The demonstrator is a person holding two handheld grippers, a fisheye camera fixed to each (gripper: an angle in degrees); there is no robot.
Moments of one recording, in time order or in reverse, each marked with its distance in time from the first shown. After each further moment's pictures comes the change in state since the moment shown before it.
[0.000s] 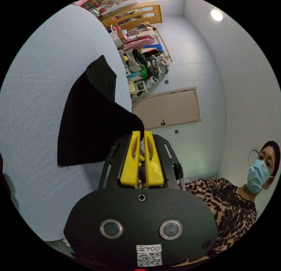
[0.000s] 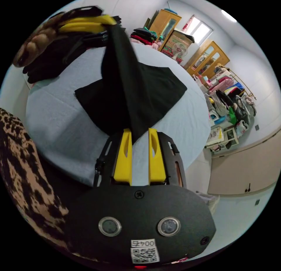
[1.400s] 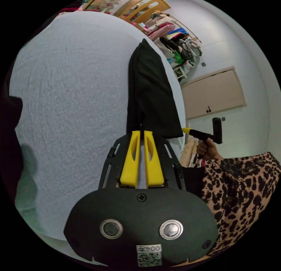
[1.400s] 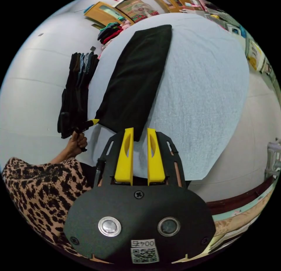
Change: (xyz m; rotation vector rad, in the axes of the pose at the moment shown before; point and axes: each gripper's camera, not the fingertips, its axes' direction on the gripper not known) left arm -0.089 0.107 0.046 -0.087 -0.481 0.056; right arm 0.284 0.145 0.121 -0.178 -0.782 0.571
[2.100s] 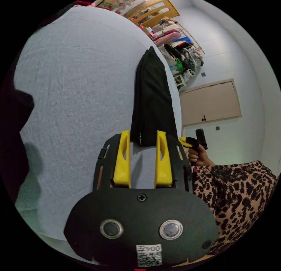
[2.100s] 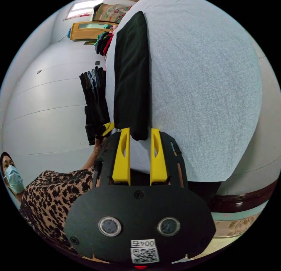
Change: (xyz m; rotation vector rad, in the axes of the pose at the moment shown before) left arm -0.018 0.013 -0.009 0.045 0.074 -0.089; right arm 0.155 -0.027 -0.020 -0.046 -0.400 0.223
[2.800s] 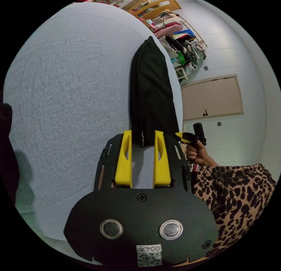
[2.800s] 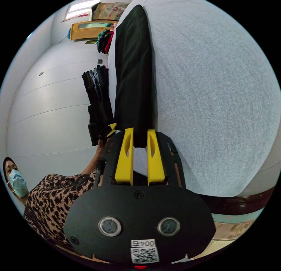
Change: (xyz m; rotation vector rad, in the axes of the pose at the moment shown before) left arm 0.011 -0.003 0.034 -0.093 -0.016 0.003; right arm 0.015 -0.037 0.005 -0.038 -0.074 0.011
